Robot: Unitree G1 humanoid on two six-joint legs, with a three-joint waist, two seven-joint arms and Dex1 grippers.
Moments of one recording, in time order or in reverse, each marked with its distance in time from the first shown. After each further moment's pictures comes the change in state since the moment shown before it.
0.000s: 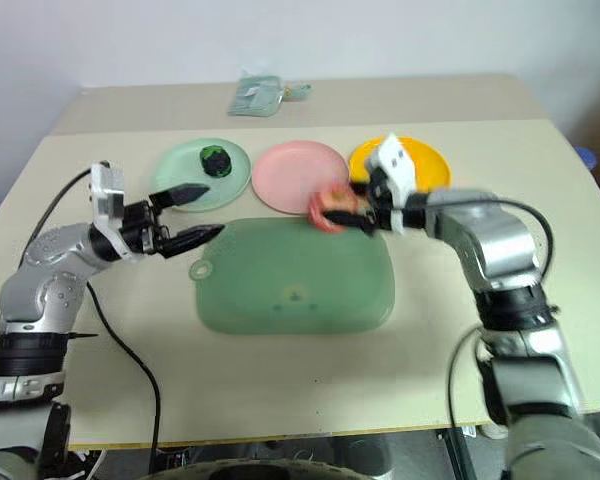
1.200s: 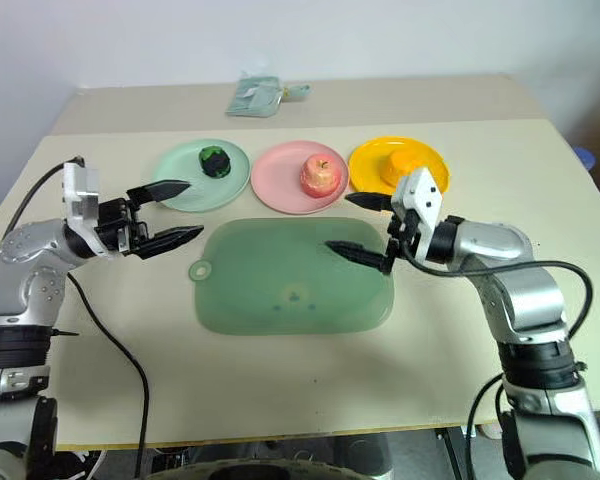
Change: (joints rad) left arm -0.011 0.074 0.015 0.115 0.023 -0.094 -0.184; right arm 0.439 -0.147 -0.095 -0.310 0.116 -0.229 0.224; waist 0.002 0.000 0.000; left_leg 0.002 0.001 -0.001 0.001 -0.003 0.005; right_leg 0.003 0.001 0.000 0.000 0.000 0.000
